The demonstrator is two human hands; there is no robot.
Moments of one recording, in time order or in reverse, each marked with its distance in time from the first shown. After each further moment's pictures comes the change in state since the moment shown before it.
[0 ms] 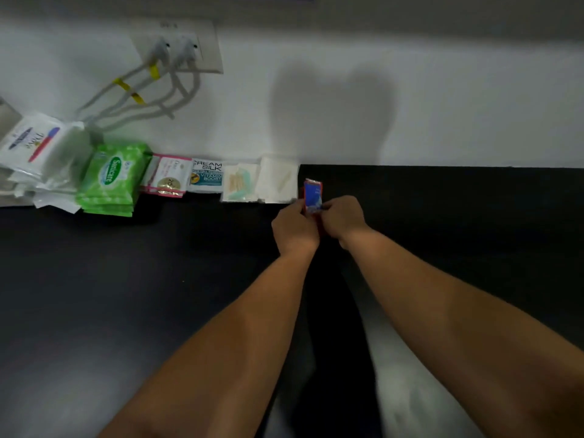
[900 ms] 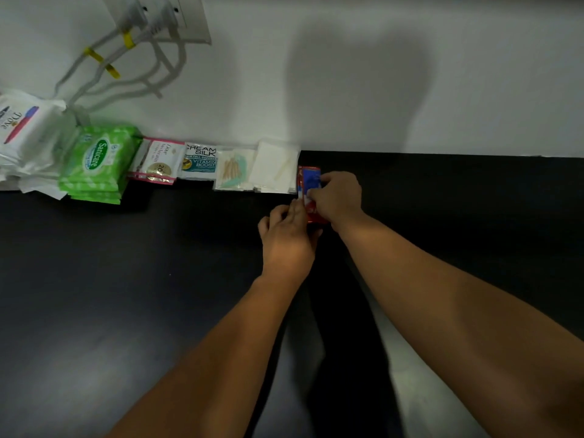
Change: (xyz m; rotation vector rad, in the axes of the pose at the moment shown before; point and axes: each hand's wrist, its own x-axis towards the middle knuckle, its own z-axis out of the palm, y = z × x) left_hand -0.011 -0.058 0.016 0.516 0.024 0.454; right_hand 0.019 -0.009 0.004 -0.011 0.117 -0.183
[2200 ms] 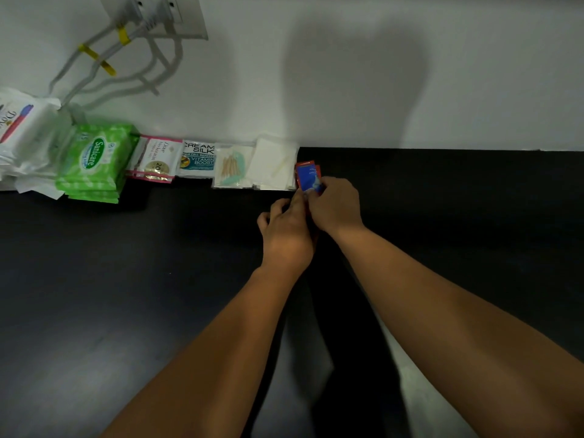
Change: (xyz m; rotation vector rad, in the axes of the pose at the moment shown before) left_hand 0.009 0.007 -0.013 -0.061 -0.111 -0.081; right_hand -0.015 0.012 0.012 -0.058 0.050 -0.093
